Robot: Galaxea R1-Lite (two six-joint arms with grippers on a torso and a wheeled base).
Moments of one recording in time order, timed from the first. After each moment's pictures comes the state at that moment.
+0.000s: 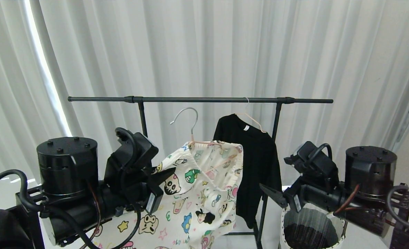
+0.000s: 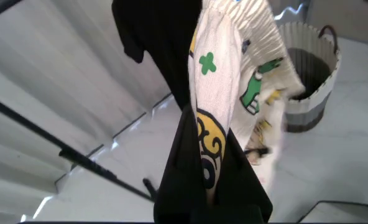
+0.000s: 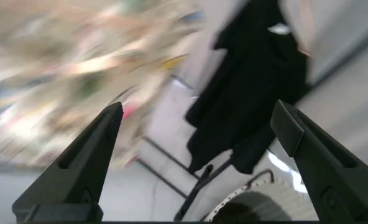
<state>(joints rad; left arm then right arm) -0.50 1.53 -0.48 -0.72 -0.13 0.34 0.67 1.68 -0.48 -0.91 0.02 -0.23</state>
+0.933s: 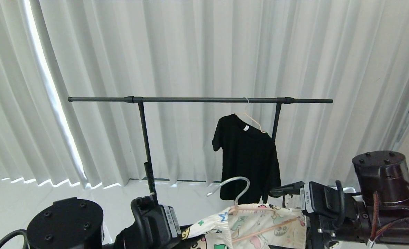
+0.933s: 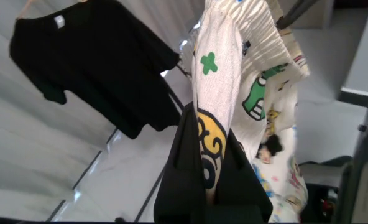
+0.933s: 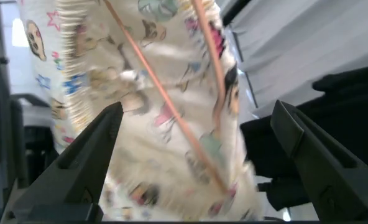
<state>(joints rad) -0.84 1.52 -0.25 -0.91 -0.17 0.37 0.70 1.53 -0.52 -0.46 0.45 -0.58</state>
